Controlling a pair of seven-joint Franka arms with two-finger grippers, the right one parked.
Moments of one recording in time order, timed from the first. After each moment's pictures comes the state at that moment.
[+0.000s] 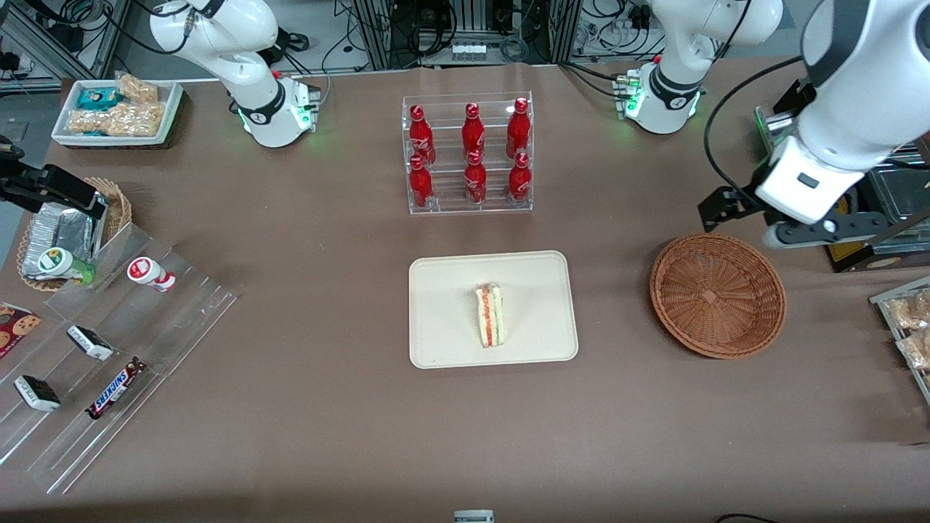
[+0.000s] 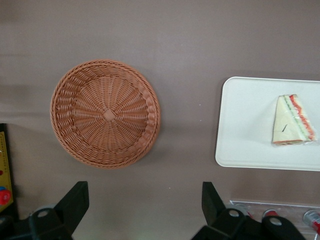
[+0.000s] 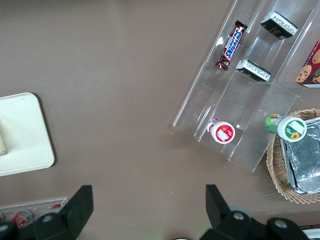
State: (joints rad) arm -0.41 0.02 0.22 -1.64 0.00 1.62 -0.28
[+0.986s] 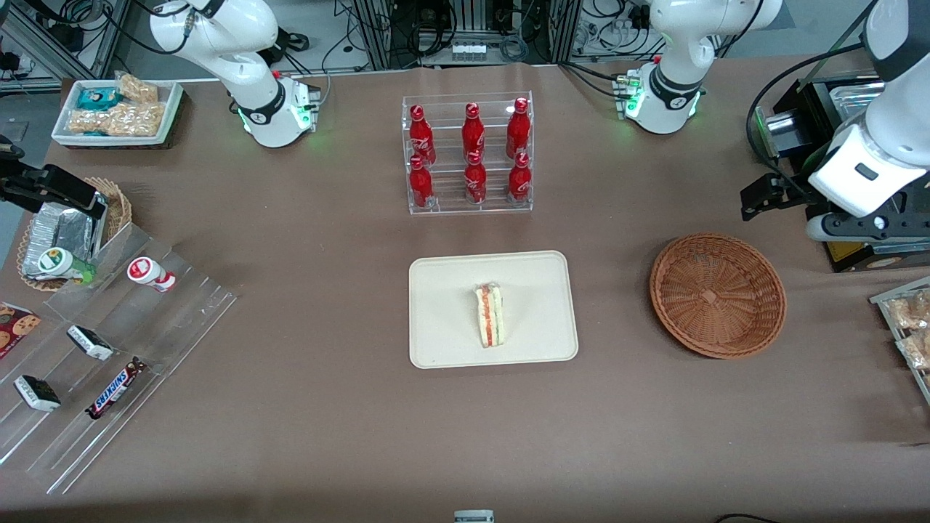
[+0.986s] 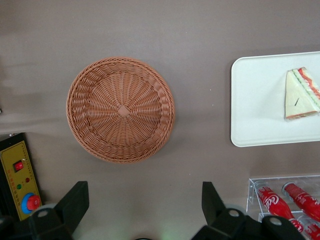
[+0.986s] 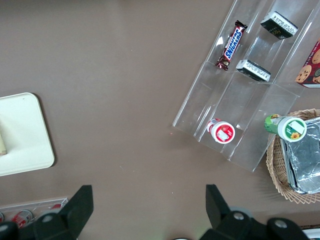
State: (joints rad) arm 0.02 0.01 -0.13 -1.58 -0.01 1.53 -0.08
